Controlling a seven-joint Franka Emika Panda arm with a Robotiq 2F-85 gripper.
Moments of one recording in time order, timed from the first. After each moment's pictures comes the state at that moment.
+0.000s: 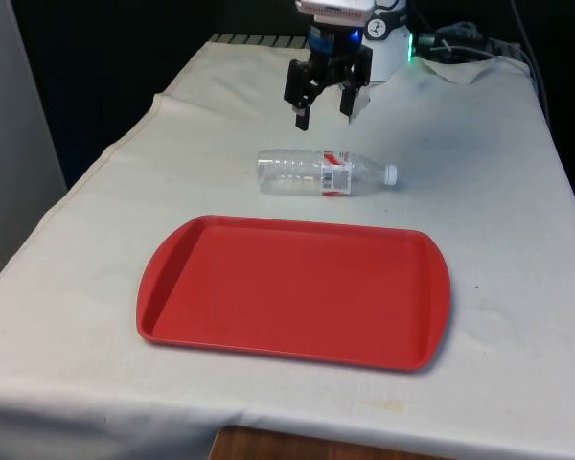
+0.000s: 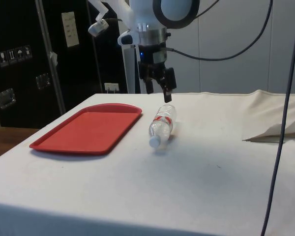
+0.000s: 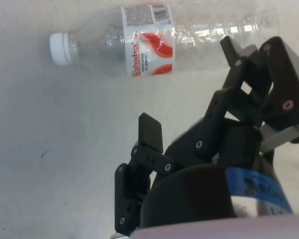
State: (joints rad) arm 0.11 0.09 -0.19 -2.43 -0.20 2.53 -0.81
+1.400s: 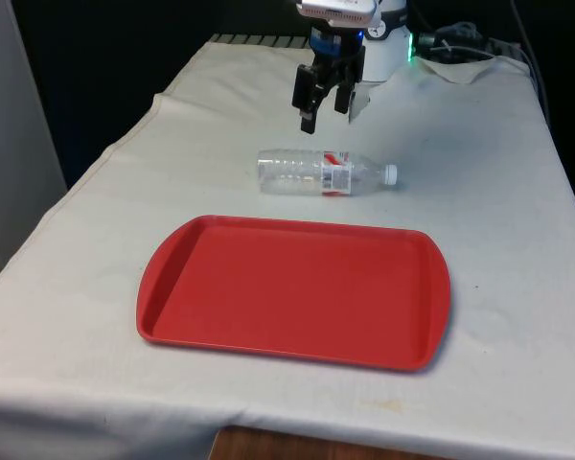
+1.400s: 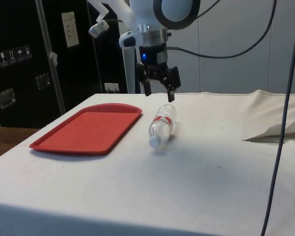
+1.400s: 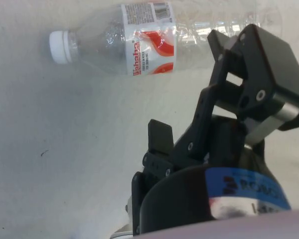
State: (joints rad) arm 0.11 0.09 -0.19 -2.43 -0.20 2.53 -1.04
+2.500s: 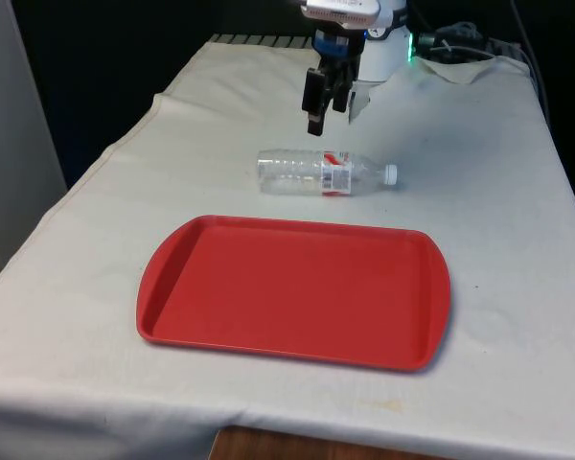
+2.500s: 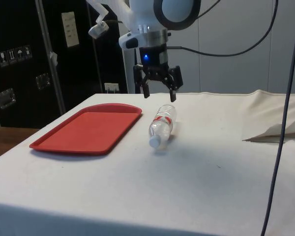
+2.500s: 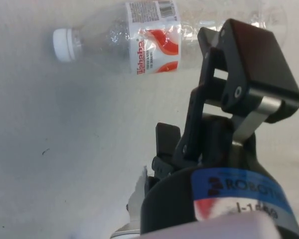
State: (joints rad) arm 0.11 0.09 -0.18 -2.43 -0.20 2.53 -1.20
